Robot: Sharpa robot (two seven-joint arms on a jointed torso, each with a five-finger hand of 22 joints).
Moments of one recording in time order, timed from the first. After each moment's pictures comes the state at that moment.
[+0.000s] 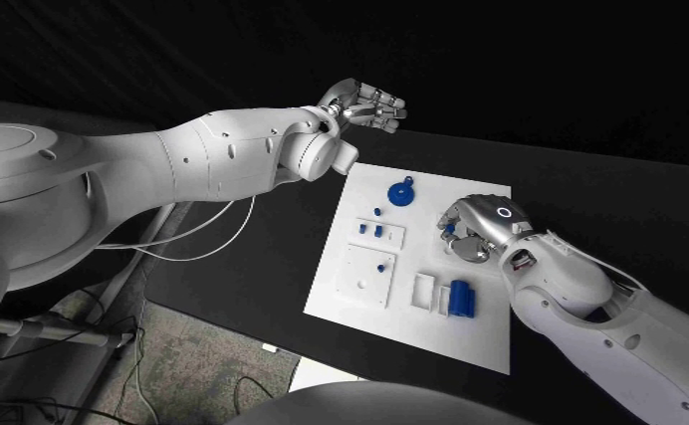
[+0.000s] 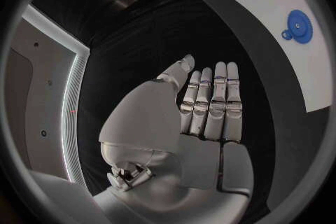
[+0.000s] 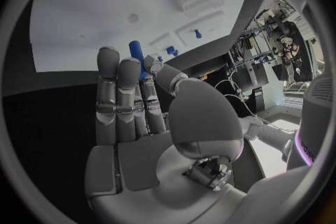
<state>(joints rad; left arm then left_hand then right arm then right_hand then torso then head) 1.30 -0.68 -0.10 1.20 -0.22 -0.34 0.27 1.38 -0.02 0.23 -0.13 0.18 1.06 0.14 0.06 0.06 1.11 0.13 0.06 0.06 1.18 0.11 0.07 0.07 0.07 1.01 0.09 0.08 0.47 0.79 -0.60 0.31 1.45 -2.10 -0.24 -0.19 1.25 -0.05 0.63 -0.27 0.05 1.25 0.08 0.06 0.07 1.30 0.07 0.06 0.06 1.43 -0.05 0.82 0.66 0.10 1.47 -0.08 0.41 1.05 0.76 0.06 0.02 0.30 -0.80</state>
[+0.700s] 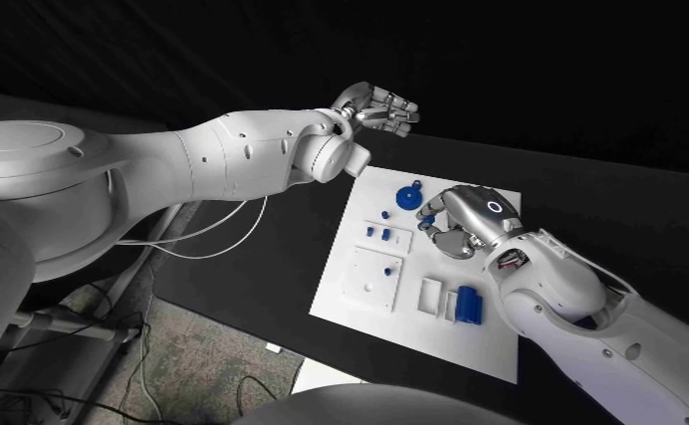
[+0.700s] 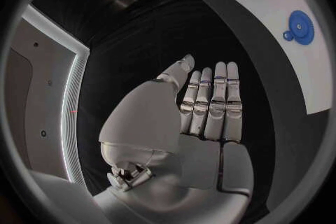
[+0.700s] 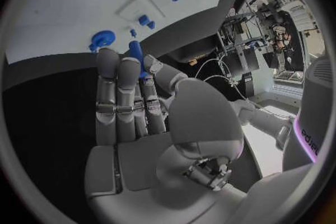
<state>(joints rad) 1.30 -0.66 -0.10 1.18 -0.22 -0.34 0.27 1.38 -0.02 0.22 -0.12 0.18 1.06 0.14 0.06 0.06 1.11 0.13 0.06 0.06 1.18 0.11 0.07 0.07 0.07 1.01 0.09 0.09 0.49 0.79 -0.55 0.32 1.53 -2.05 -0.29 -0.18 1.26 -0.05 0.62 -0.27 0.04 1.25 0.08 0.06 0.07 1.30 0.07 0.06 0.06 1.44 -0.06 0.81 0.67 0.10 1.46 -0.08 0.40 1.07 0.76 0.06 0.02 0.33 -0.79</state>
